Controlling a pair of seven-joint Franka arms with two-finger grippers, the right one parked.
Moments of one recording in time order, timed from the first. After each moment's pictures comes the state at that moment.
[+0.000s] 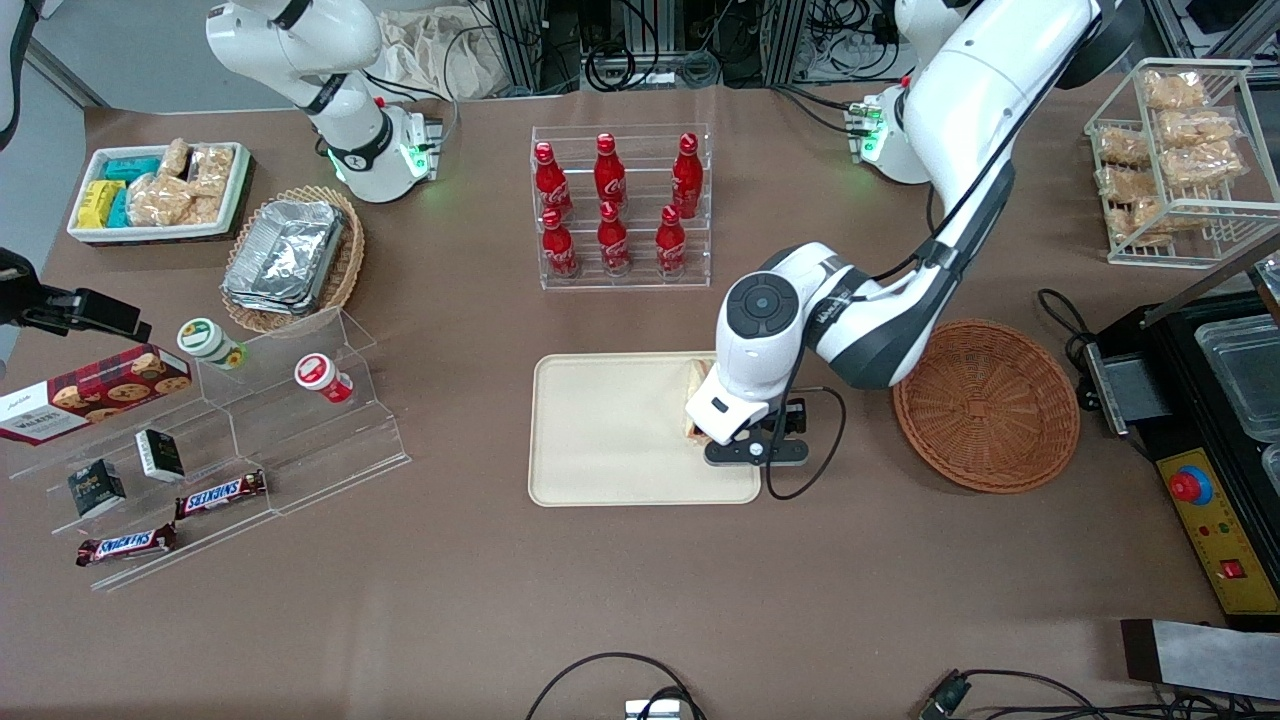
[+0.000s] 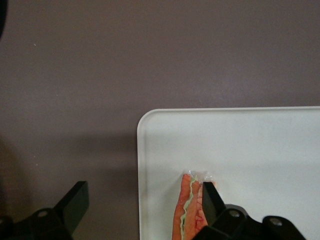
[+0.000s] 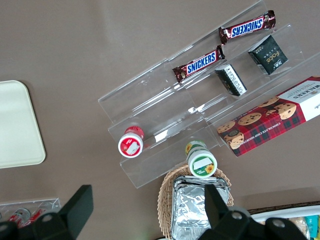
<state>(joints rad) -0.20 0.63 -0.50 -1.50 0.47 2.10 -0.84</state>
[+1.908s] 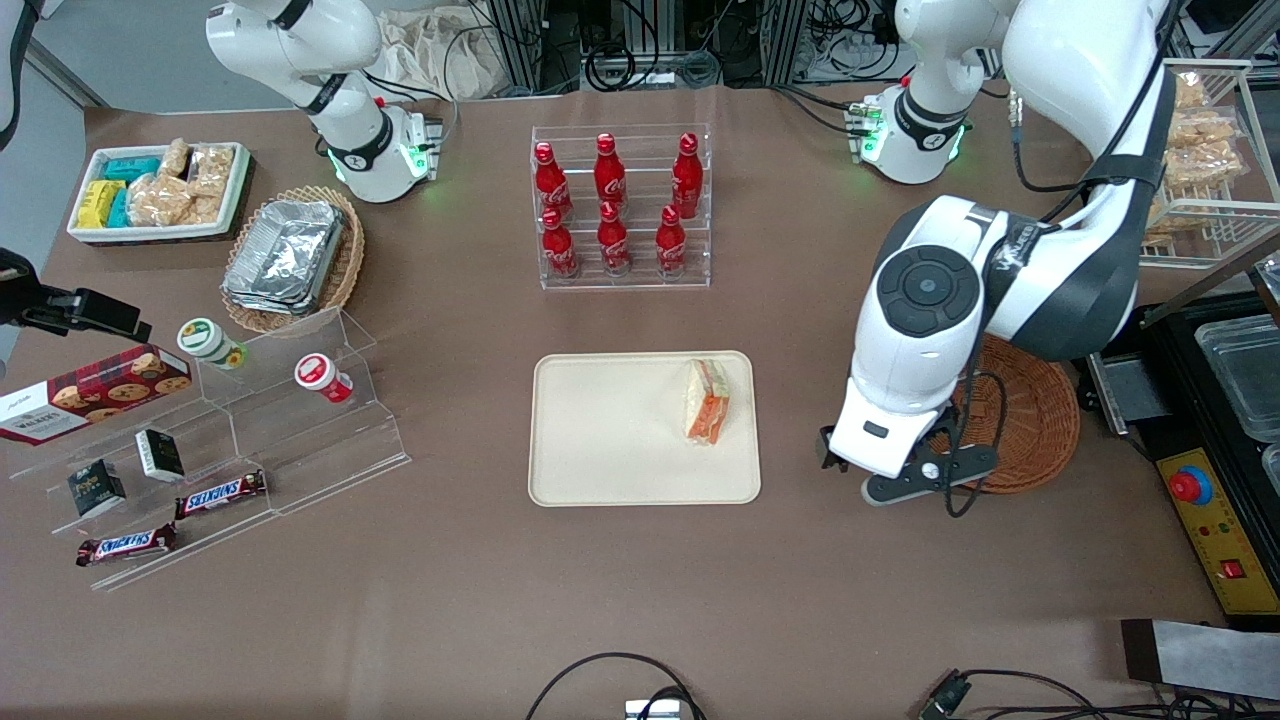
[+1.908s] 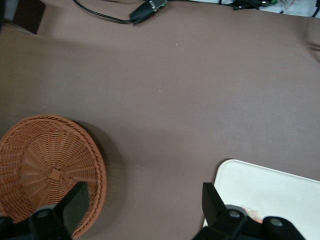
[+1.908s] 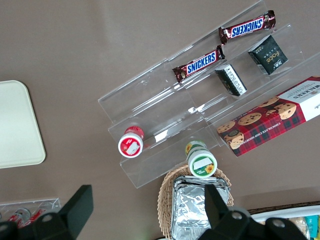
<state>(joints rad) -0.05 0.52 -0.50 -1.31 0.47 1.78 -0.82</state>
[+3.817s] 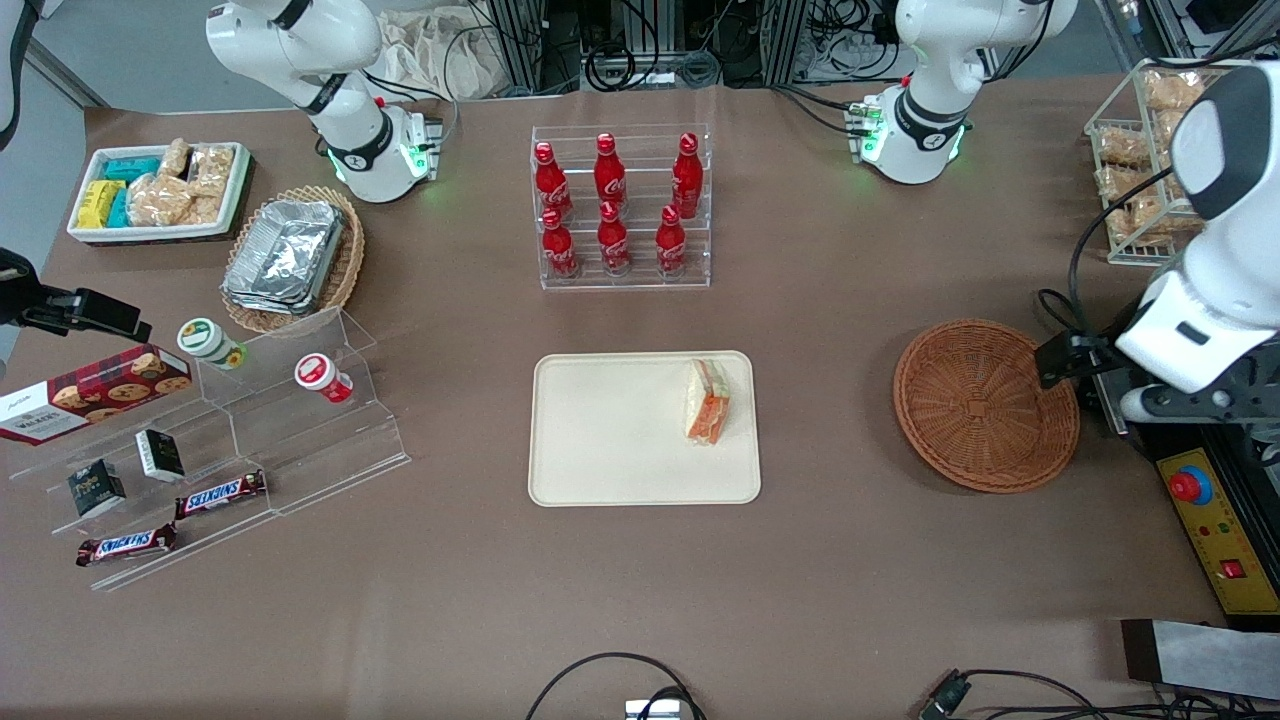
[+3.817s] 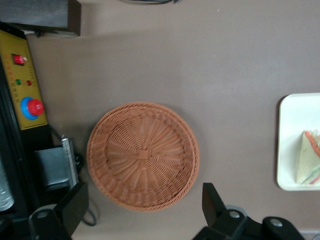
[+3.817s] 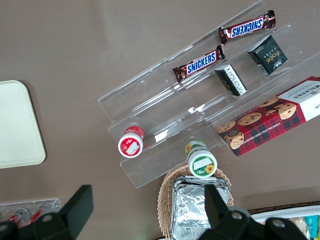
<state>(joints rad) 0.02 0.13 -0.11 -1.56 0.07 1.70 -0.04</state>
